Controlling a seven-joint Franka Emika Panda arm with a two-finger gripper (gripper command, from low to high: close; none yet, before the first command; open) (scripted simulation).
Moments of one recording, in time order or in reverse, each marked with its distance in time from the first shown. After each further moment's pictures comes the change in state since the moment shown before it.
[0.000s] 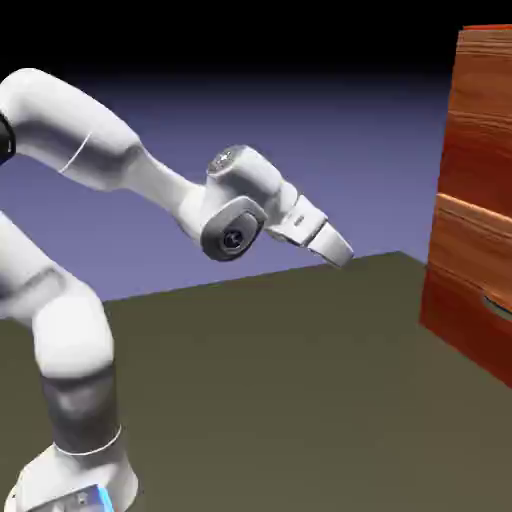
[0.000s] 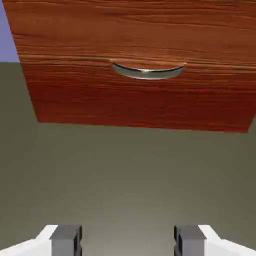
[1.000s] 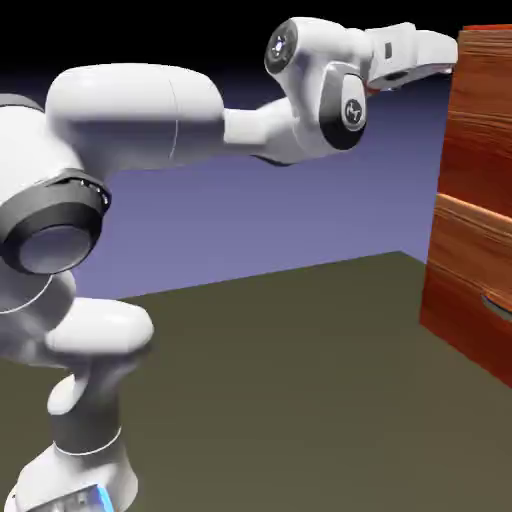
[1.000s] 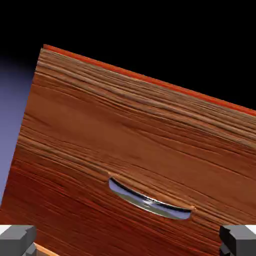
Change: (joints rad) arm 1.087 -0.076 -1.017 0.776 -0.878 0.031 0.044
